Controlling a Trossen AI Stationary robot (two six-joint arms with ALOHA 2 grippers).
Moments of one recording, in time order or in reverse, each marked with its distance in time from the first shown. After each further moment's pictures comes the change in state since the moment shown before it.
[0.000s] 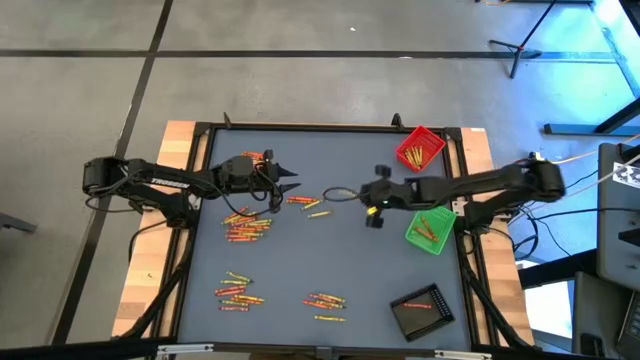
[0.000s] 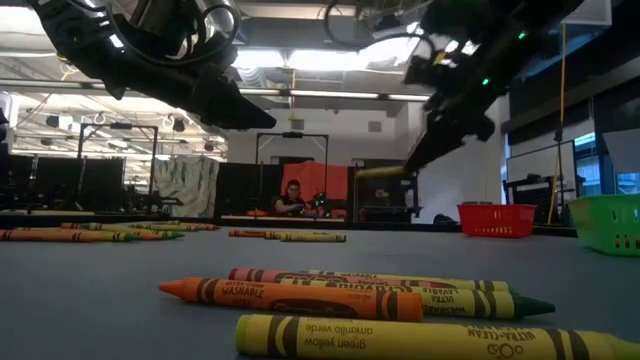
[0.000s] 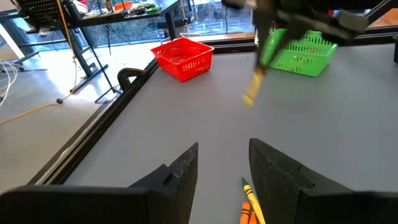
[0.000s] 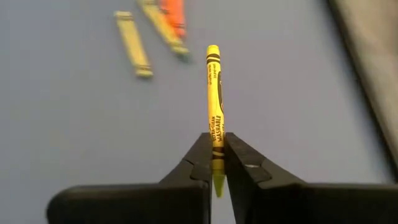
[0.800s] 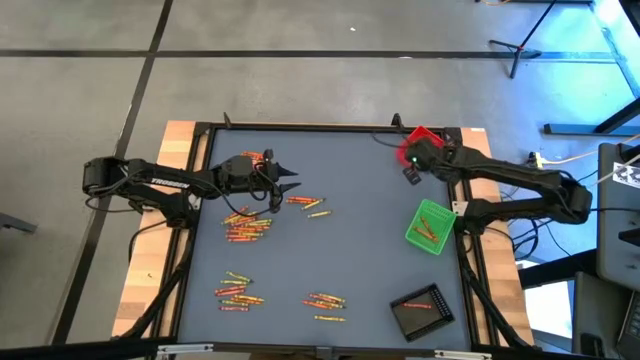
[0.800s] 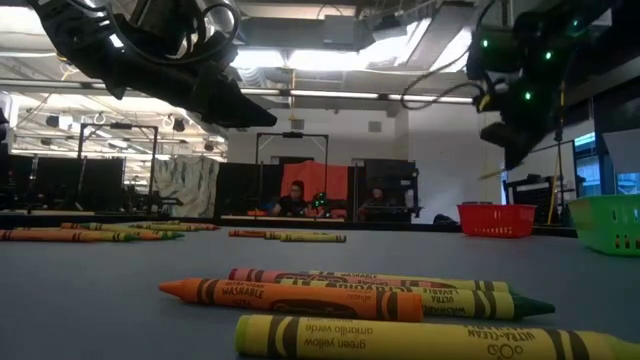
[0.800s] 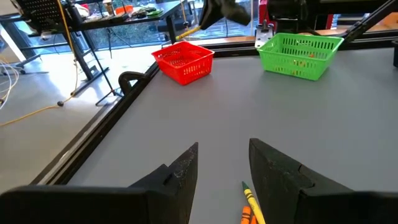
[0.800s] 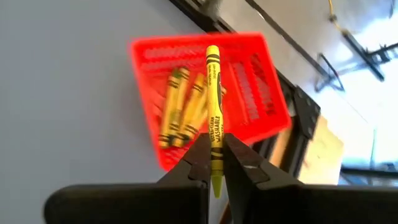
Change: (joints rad) left arm 0.000 0.000 0.000 0.014 0.000 0.000; right arm -0.494 -0.273 -0.063 -0.540 0.245 0.363
